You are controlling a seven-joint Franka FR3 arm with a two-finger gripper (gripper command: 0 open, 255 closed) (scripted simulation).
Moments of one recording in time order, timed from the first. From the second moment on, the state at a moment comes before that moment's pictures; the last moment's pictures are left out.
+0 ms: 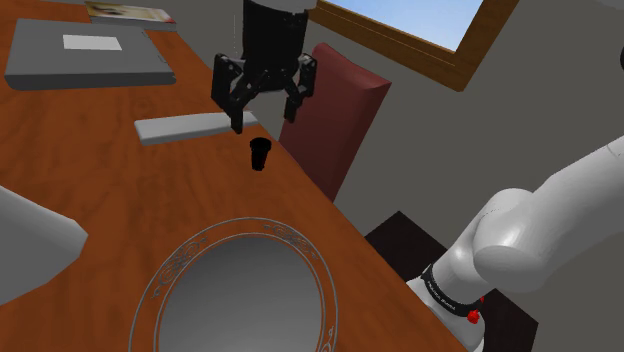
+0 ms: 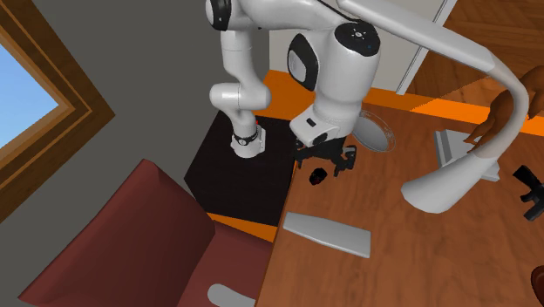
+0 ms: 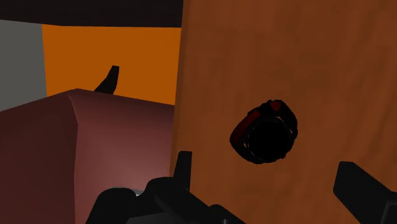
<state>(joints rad) 0.15 -0.24 0.52 -1.88 0.09 1.68 0.70</state>
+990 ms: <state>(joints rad) 0.16 -0.23 0.53 -1.96 0.09 1.78 0.71</state>
